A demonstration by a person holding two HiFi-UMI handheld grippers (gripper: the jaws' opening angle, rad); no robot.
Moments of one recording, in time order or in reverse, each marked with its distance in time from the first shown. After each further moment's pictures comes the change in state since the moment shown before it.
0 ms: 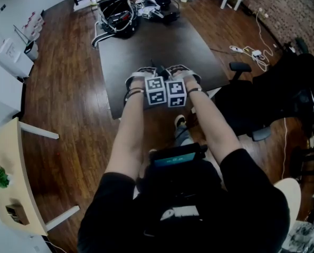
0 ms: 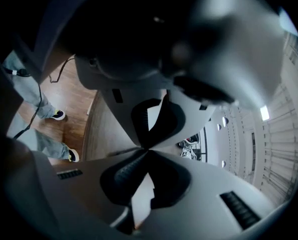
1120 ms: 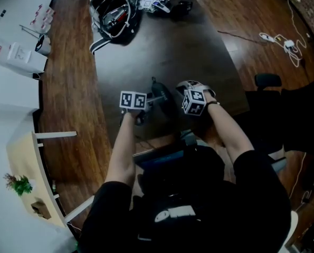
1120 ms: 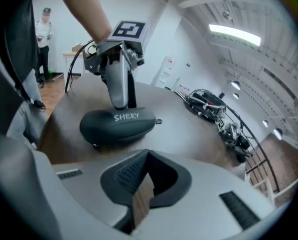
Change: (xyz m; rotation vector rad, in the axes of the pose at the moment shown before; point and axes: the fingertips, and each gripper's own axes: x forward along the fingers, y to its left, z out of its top) left arm 0.173 0.010 -0.071 -1.678 -0.200 -0.526; right arm 0.189 0.035 -0.149 0.480 -0.256 0.320
